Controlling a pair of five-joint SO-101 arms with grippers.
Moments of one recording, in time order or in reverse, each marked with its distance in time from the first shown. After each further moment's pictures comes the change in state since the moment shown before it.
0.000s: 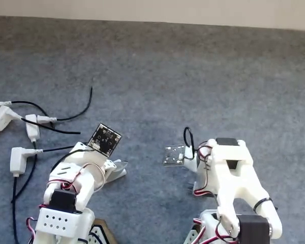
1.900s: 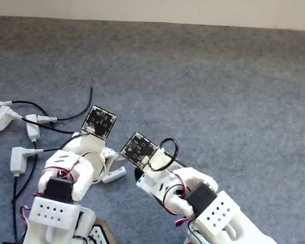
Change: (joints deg) left arm 3.7 14.9 -16.5 4.2 7.8; right arm -45.0 -44.7 6.8 -12.0 -70.8
